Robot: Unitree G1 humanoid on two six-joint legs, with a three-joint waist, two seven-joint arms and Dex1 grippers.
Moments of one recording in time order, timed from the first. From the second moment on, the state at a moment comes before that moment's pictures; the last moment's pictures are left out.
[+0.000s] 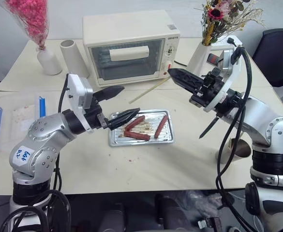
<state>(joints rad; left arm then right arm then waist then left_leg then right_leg) -0.44 0.55 0.18 -0.49 -0.71 0.67 -0.62 -0.74 -0.54 -0.15 -0.12 1.95 0.87 -0.17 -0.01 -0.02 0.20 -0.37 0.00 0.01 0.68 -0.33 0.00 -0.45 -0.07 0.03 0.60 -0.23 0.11</state>
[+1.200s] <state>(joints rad) -0.50 0.49 0.14 -0.42 -0.71 0.60 -0.60 -0.77 -0.41 -0.20 -0.11 1.95 0.94 -0.23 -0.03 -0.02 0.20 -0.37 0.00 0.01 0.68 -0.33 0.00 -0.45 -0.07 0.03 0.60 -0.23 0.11</state>
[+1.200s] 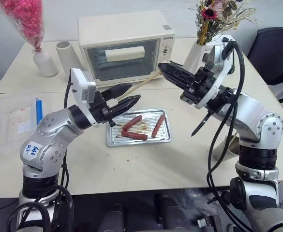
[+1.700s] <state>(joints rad) -0.50 0.49 0.13 -0.42 -0.72 0.60 -0.62 -0.77 -0.41 -0.21 -0.10 1.95 0.94 -0.24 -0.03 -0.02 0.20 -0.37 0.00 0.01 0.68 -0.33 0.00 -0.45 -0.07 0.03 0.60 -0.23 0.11</state>
